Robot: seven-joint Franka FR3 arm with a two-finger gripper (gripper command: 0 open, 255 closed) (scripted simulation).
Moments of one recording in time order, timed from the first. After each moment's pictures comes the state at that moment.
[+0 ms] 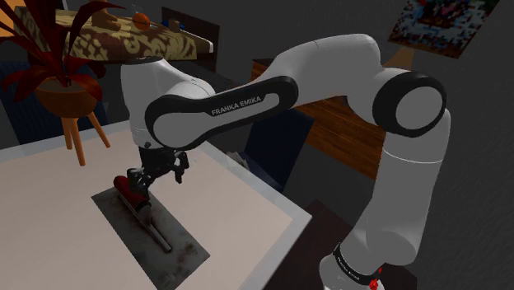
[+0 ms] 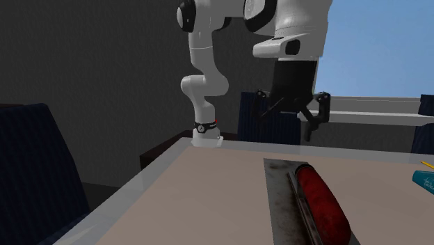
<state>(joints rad) 0.18 0.32 0.57 -1.76 -0.17 1.95 0.70</state>
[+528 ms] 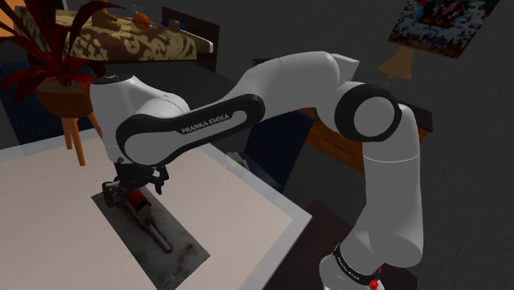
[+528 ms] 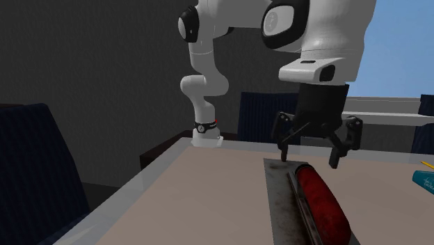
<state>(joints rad) 0.28 0.53 0.54 -1.57 -0.27 1.95 0.78</state>
